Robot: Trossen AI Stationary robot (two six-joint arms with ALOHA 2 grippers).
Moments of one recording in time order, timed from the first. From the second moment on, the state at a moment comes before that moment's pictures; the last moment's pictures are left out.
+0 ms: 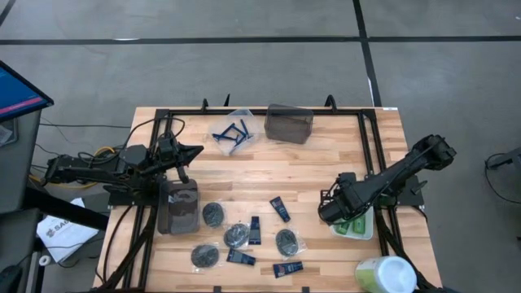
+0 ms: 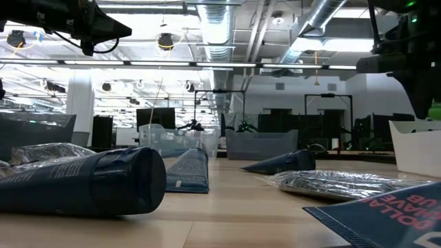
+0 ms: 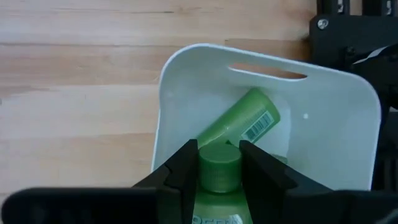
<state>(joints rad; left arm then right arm) -0.03 0.36 0.31 0.05 -0.47 -0.11 0.49 1.50 0.98 -1.35 0.21 2.09</state>
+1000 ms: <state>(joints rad) -0.03 0.36 0.31 0.09 -0.27 -0.19 0.33 1.49 1.30 -1.49 0.26 1.58</state>
